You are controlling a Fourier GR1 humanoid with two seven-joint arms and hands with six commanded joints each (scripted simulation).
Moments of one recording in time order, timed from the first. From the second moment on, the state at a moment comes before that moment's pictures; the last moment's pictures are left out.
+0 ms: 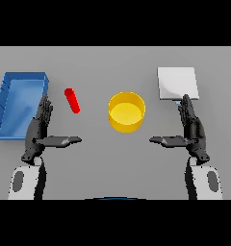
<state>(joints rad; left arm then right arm) 0.00 0.00 0.00 -1.57 0.00 0.00 0.00 0.00 0.00 0.00 -1.57 0.00 0.00 0.00</state>
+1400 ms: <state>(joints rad) -0.26 0.05 0.00 -1.23 -0.17 0.06 -0.09 0.10 -0.06 0.10 -1.69 0.20 -0.03 -0.11</state>
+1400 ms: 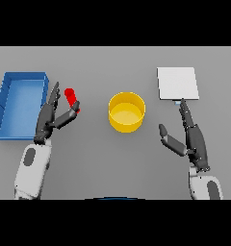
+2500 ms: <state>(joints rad) -0.58 0.00 0.10 -0.75 -0.21 0.21 -0.36 0.12 -0.06 0.10 -1.70 0.21 -0.03 -0.12</state>
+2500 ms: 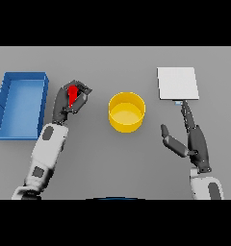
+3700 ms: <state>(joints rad) -0.67 0.17 -0.28 -1.05 -0.61 0.09 -0.03 0.12 -0.07 0.13 -1.69 0.27 -0.05 -0.16</state>
